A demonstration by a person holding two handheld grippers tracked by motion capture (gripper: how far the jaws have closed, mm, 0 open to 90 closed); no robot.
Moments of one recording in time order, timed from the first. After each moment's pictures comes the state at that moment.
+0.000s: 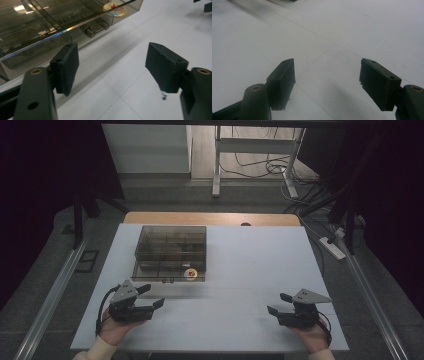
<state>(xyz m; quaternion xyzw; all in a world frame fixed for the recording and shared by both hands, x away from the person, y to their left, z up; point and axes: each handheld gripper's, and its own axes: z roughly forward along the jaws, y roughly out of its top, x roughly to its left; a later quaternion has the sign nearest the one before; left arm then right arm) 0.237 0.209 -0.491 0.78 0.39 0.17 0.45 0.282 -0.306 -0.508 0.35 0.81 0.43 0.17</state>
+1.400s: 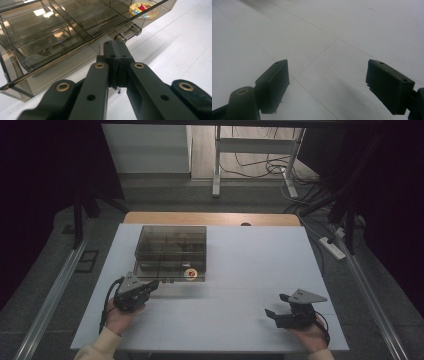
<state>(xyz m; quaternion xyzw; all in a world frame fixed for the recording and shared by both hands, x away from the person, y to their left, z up) 0.267 0.208 -0.502 0.78 0.41 0.21 0.42 0.284 -0.300 -0.513 0.34 0.83 0.41 0.16</state>
